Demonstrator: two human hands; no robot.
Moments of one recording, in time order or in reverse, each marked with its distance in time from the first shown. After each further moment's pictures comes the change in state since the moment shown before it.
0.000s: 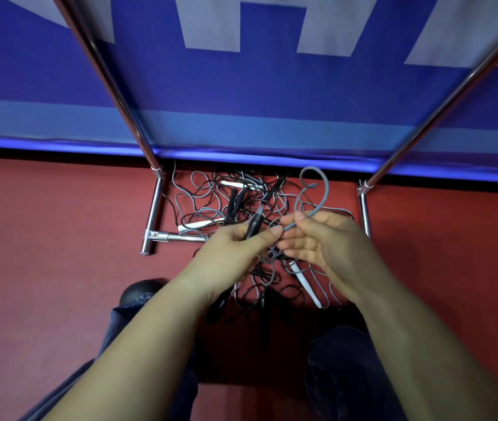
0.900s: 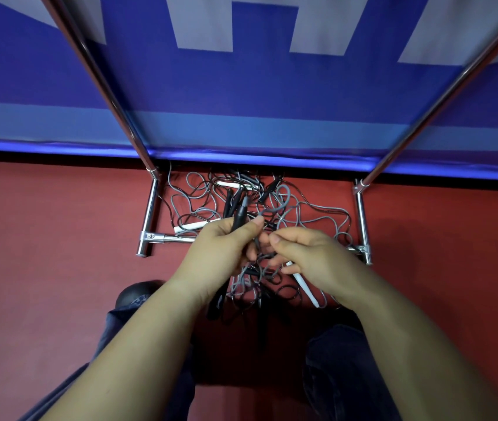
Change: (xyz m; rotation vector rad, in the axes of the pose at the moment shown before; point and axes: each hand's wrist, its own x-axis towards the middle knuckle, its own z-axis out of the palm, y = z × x) left_hand 0.002 0.004 0.001 -0.118 0.126 -0.011; right_hand 0.001 0.011 -0.001 -0.464 -0.203 0.013
